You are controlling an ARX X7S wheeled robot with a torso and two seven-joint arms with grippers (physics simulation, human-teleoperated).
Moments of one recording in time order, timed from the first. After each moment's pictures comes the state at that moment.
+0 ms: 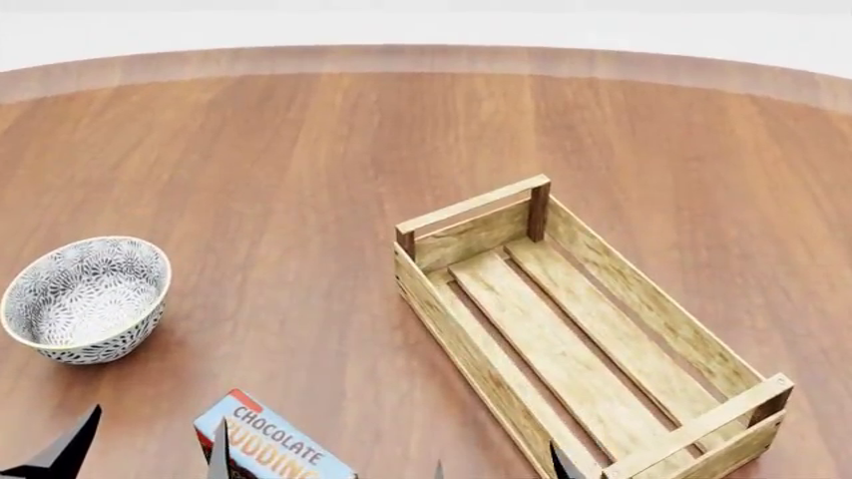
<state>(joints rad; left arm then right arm) -0.02 -0.14 0.19 0.18 -0.06 -0.10 -0.16 0.01 0.18 -0.23 -0.10 0.12 0.03 0.04</state>
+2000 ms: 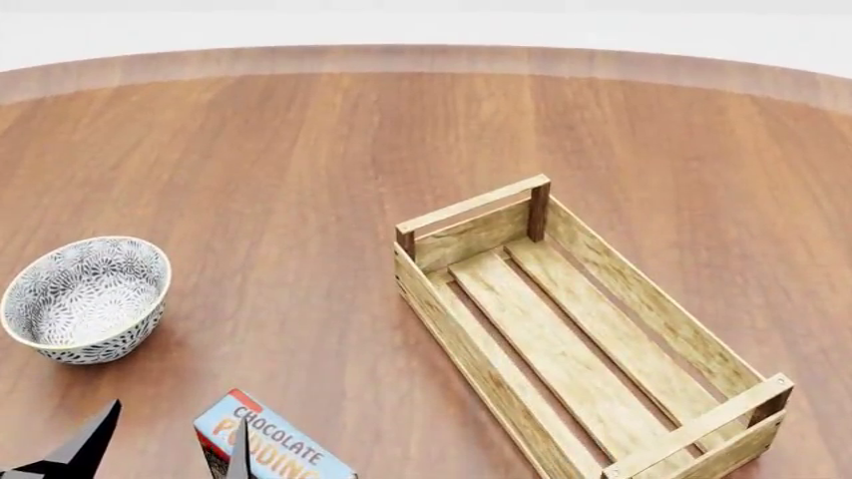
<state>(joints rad) -0.04 -0.18 0.29 0.20 -0.10 -0.09 -0.23 0.20 0.15 -0.46 0.47 0.20 -0.26 -0.31</state>
